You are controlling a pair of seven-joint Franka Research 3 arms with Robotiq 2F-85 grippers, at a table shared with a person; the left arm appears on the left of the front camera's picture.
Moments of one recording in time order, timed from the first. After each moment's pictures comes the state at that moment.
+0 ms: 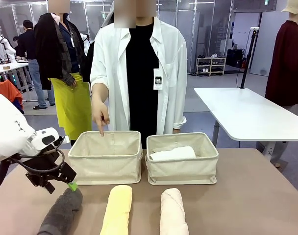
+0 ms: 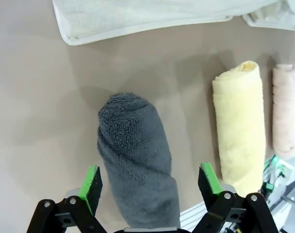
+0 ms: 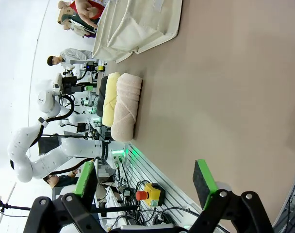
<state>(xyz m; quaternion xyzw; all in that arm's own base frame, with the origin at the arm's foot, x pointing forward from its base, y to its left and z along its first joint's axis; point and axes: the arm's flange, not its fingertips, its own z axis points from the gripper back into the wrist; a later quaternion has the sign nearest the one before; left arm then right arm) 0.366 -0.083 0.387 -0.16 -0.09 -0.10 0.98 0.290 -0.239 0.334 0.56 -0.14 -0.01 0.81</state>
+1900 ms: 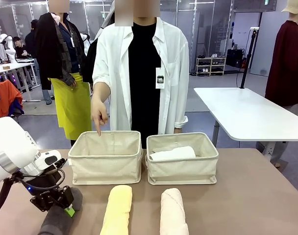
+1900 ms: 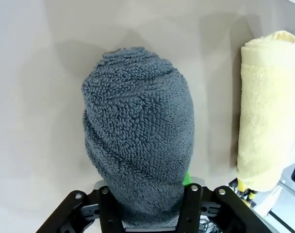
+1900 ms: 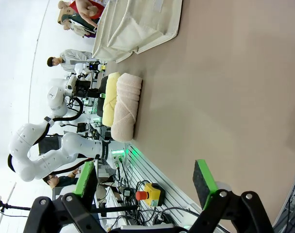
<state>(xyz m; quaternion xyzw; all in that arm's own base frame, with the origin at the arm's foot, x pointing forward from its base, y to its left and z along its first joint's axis) 0.359 -0.078 0.320 -0.20 0.00 -0.09 0.98 0.290 -0.239 0.334 0.56 -0.14 -0.01 0.81</state>
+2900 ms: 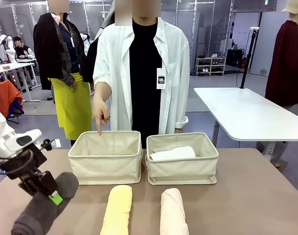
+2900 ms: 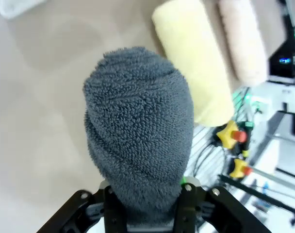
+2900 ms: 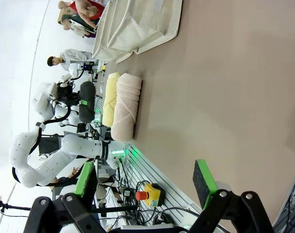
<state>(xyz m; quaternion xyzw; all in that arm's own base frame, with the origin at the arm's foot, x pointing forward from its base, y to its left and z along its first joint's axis) 0.324 -0.057 0.412 -0.26 -0.03 -0.22 0.94 0.290 -0.239 0.334 0.56 -0.14 -0.01 0.81</state>
